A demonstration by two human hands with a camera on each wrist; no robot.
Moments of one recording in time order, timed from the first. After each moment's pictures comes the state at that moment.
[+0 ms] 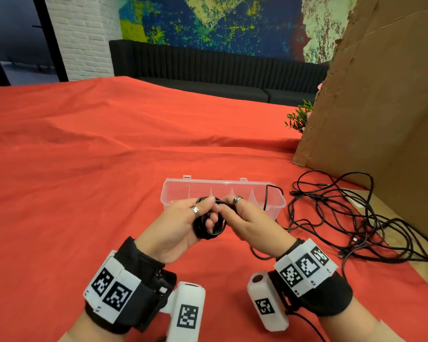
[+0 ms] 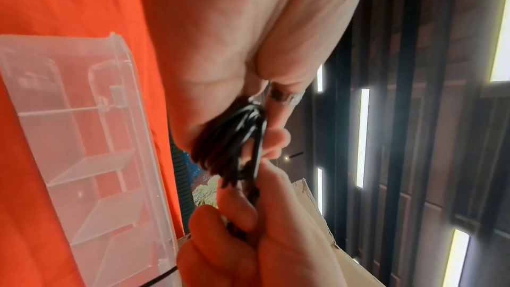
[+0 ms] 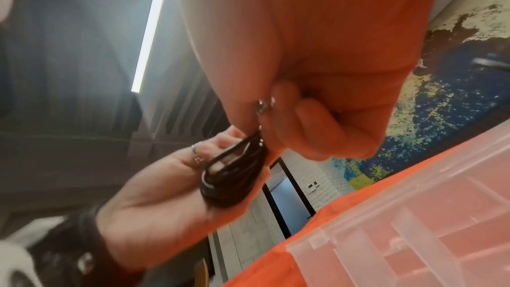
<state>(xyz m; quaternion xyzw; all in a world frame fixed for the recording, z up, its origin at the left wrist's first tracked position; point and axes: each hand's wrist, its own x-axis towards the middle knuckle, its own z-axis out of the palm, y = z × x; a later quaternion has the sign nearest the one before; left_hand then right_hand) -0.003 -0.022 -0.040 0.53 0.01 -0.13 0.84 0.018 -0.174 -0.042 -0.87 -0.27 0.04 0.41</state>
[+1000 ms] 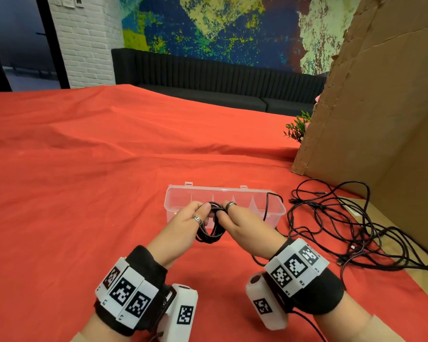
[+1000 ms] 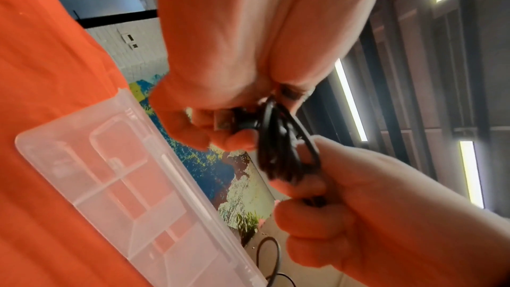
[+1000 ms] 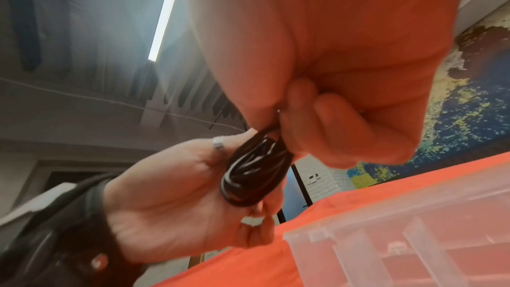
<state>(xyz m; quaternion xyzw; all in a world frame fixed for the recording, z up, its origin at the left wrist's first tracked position) 0.004 -0.014 -0.059 0.75 -0.08 0.01 0.65 0.019 -0.158 -0.030 -0.92 -0.24 0.06 0.31</state>
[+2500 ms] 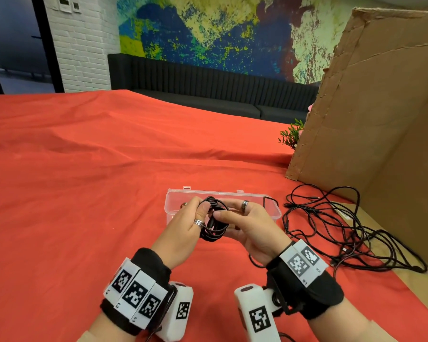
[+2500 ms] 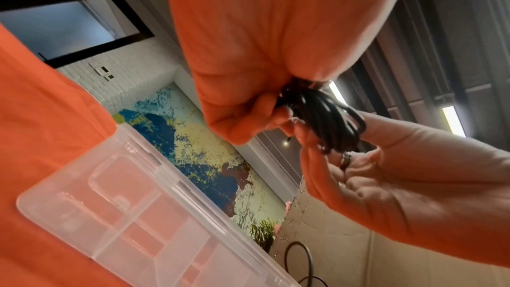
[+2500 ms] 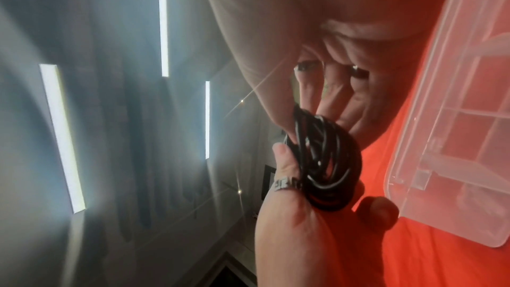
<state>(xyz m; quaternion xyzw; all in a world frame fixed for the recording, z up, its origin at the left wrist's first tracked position) -0.001 -0.007 -0.058 0.81 -0.18 0.11 0.55 0.008 -0.158 -0.030 -0.65 -0.08 0.12 0.74</state>
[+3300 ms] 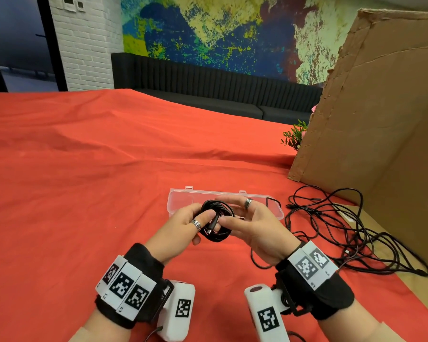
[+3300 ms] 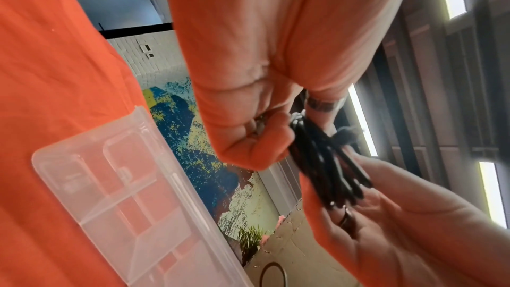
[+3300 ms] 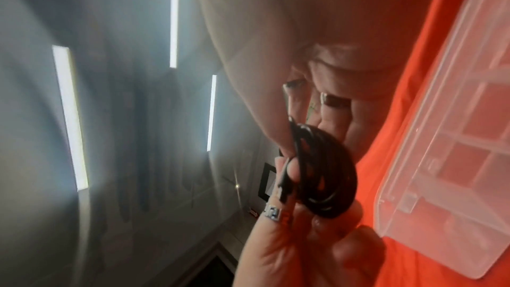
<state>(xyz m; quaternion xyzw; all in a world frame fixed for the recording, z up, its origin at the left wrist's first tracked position) 0.009 0.003 -0.065 0.72 -0.16 -0.03 0.68 0.009 -0.165 -0.031 -0.67 -0.15 0.13 0.71</state>
